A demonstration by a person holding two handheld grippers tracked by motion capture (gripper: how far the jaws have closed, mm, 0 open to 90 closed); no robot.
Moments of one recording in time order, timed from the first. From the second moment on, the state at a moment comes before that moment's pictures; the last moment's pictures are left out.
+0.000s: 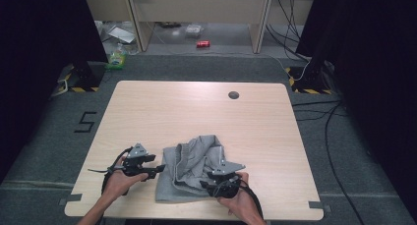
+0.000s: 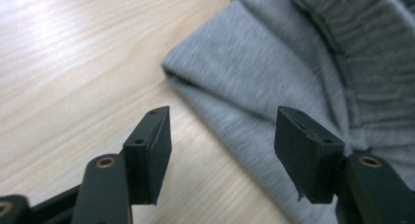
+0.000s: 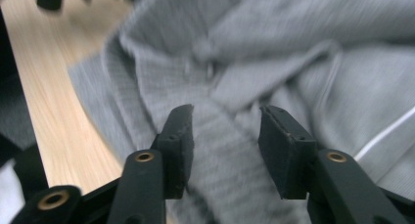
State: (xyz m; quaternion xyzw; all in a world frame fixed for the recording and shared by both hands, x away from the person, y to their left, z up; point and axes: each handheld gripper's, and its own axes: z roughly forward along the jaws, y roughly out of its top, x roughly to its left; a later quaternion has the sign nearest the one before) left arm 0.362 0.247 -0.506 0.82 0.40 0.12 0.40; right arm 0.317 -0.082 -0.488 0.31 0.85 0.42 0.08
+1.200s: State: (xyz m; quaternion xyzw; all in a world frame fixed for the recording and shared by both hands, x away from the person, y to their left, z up) left arm 0.358 0.253 -0.514 0.84 0.39 0.15 0.35; right arm 0.414 -0.006 -0.435 0.30 0.86 0.41 0.09
